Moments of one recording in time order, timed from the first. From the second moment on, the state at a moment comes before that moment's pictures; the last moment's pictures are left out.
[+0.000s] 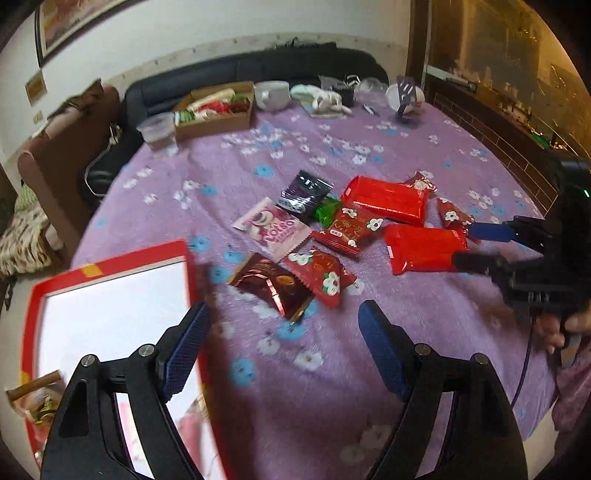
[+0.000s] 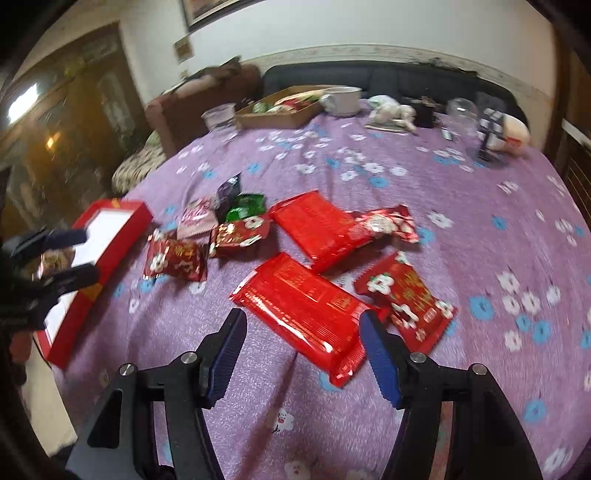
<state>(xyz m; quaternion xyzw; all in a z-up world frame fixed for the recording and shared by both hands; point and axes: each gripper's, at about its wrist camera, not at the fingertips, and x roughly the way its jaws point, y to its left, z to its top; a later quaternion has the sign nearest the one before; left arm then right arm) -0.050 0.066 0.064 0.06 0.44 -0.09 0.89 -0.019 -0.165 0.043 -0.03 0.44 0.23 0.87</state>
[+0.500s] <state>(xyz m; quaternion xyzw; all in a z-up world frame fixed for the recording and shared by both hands) -0.006 0.048 0.034 0.03 0.50 -0.09 0.86 0.022 -0.129 0.009 -0.17 0.48 0.28 0.81</state>
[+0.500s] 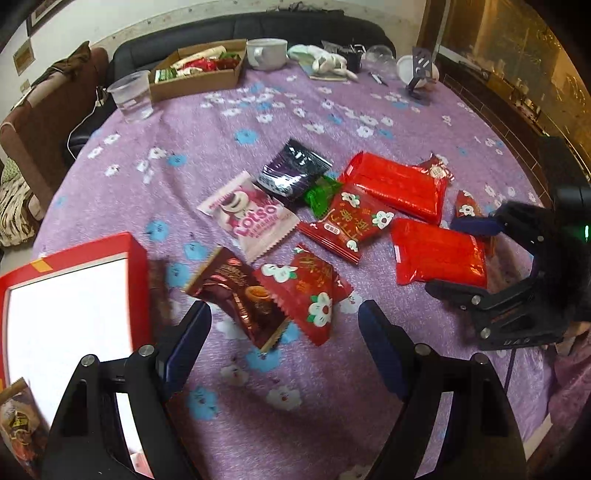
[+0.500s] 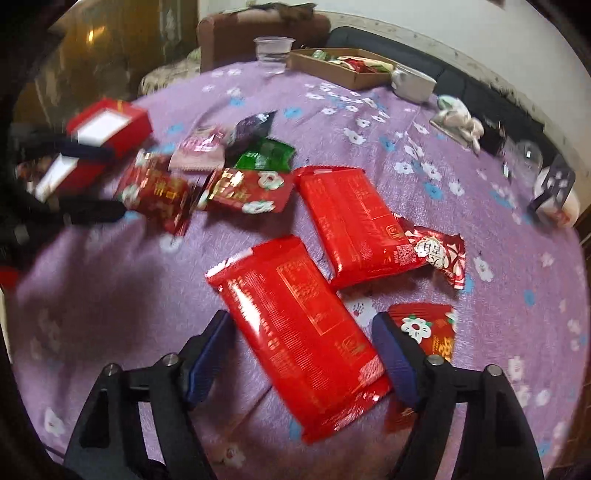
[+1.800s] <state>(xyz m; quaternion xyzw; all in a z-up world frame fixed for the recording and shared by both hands) -0.121 0.082 0.052 0.02 0.40 -0.09 0.91 -0.078 -0.158 -0.011 0.32 0.52 0.31 0.73</state>
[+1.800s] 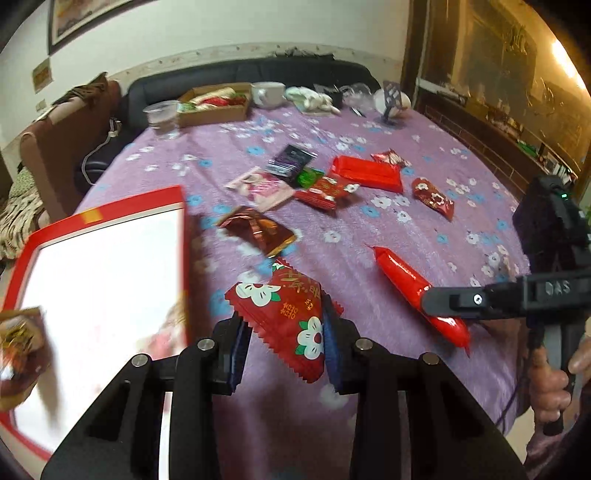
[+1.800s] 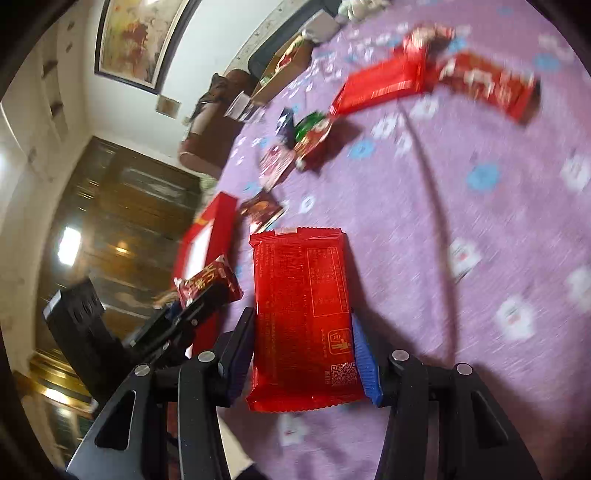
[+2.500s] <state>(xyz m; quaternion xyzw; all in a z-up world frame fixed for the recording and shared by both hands) -0.162 0.196 0.066 0.00 0.34 0.04 0.94 -0.082 -0.013 0.035 0.31 0.50 0.41 0.70</state>
